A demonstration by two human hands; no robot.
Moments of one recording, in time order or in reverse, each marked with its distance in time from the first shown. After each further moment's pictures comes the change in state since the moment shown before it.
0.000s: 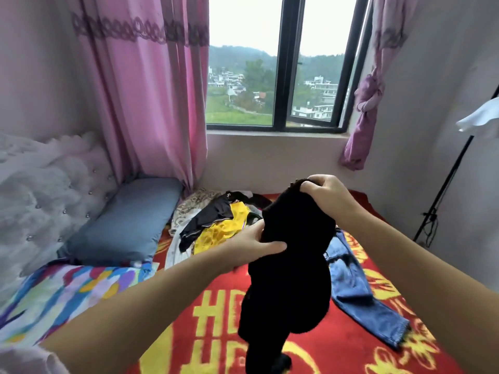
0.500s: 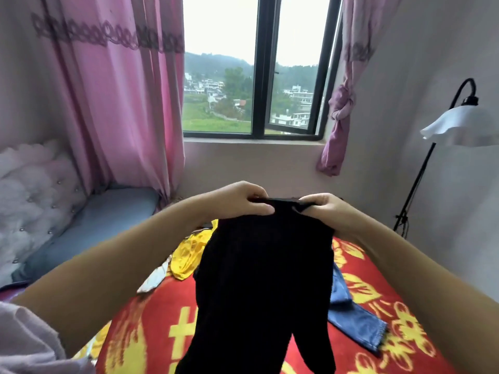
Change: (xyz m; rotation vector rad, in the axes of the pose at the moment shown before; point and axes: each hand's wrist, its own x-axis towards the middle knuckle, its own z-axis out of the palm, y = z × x) left_hand 0.054 0.093 -0.035 0.530 -0.075 0.234; right_hand -0.006 0.027 -0.047 0.232 -0.322 0.115
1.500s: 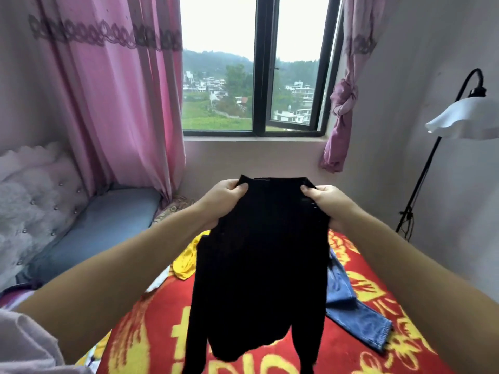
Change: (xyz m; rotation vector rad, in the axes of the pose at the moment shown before) left_hand 0.012 -0.030 0.013 -0.506 0.400 -0.260; right_hand 0.030 0.007 -0.004 0.356 0.254 0.152
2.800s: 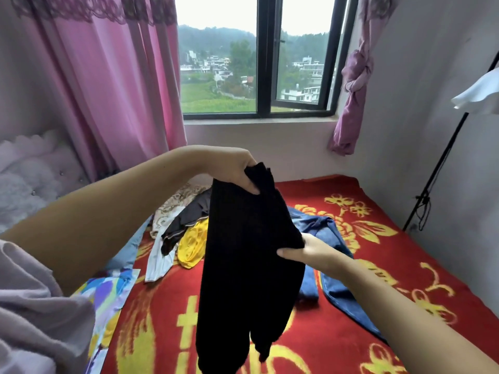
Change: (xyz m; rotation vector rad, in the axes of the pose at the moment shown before) left_hand 0.071 0.050 -0.016 0.953 -0.564 0.107; right_hand 0.030 0.122 -0.005 -0.454 -0.355 -0.037
